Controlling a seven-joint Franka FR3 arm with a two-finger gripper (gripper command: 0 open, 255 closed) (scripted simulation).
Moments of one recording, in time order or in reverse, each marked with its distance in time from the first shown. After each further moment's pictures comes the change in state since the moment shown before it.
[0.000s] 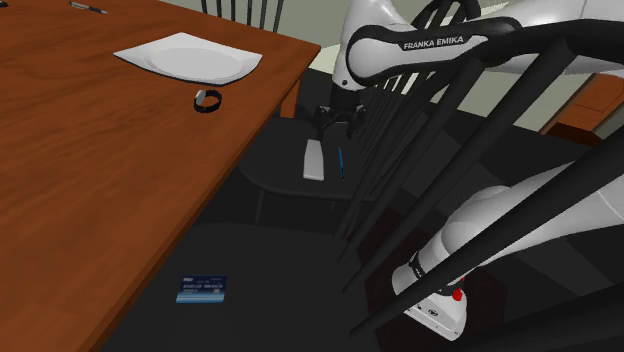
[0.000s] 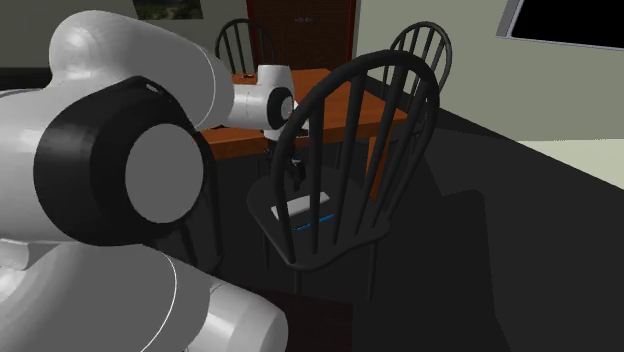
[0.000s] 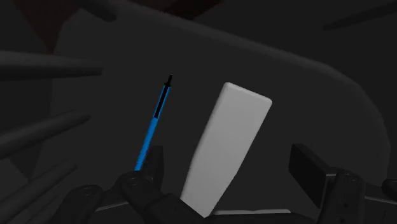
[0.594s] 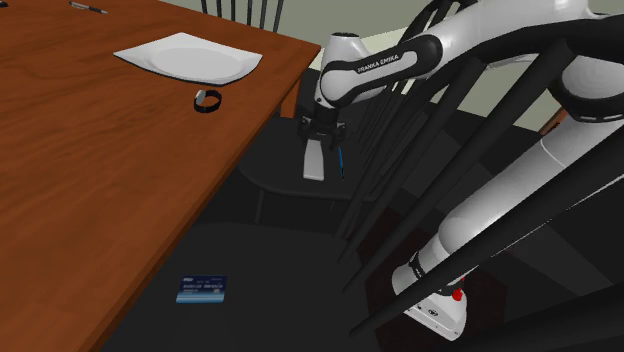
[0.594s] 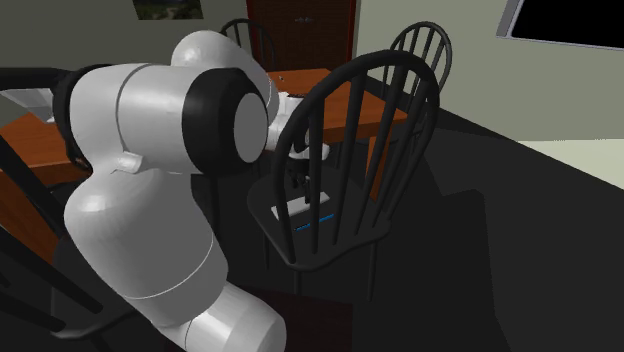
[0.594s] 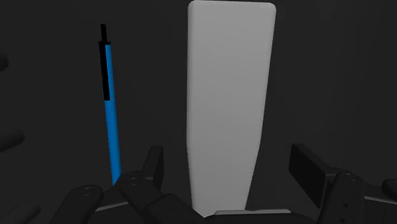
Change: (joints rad) arm -0.083 0.304 0.018 0.057 -0.024 0.251 0.301
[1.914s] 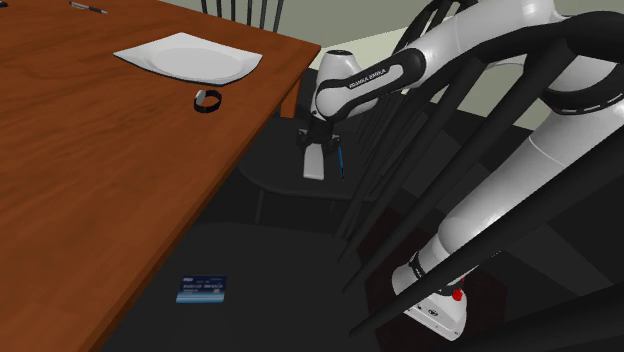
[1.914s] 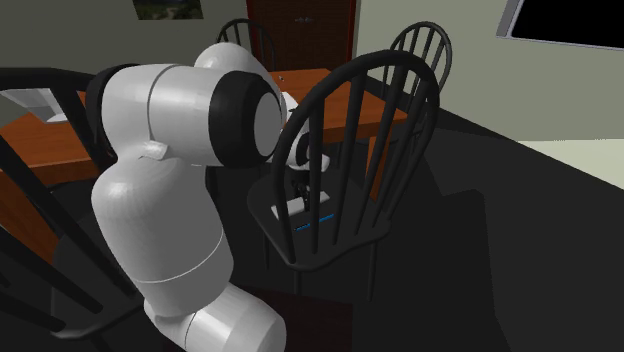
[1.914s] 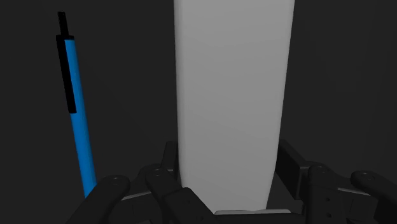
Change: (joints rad) arm -0.003 0.082 0.003 -0.029 -0.017 0.113 0.038
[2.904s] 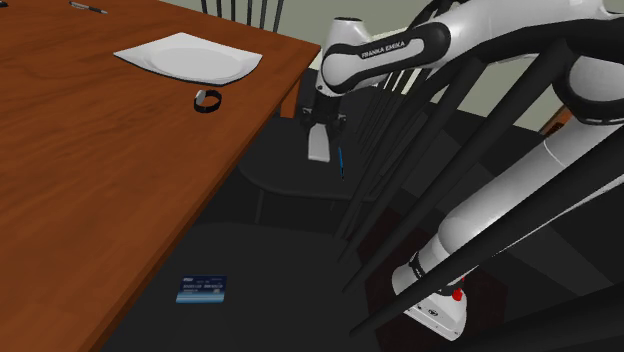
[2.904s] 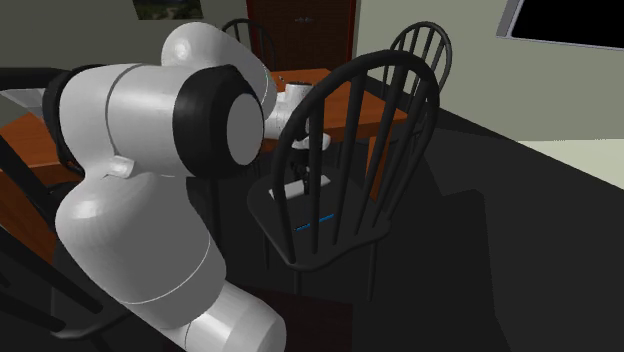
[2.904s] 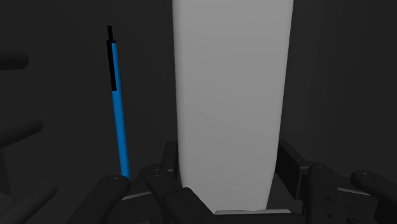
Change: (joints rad) arm 0.000 -0.108 -0.005 0.089 0.023 -0.195 -0.018
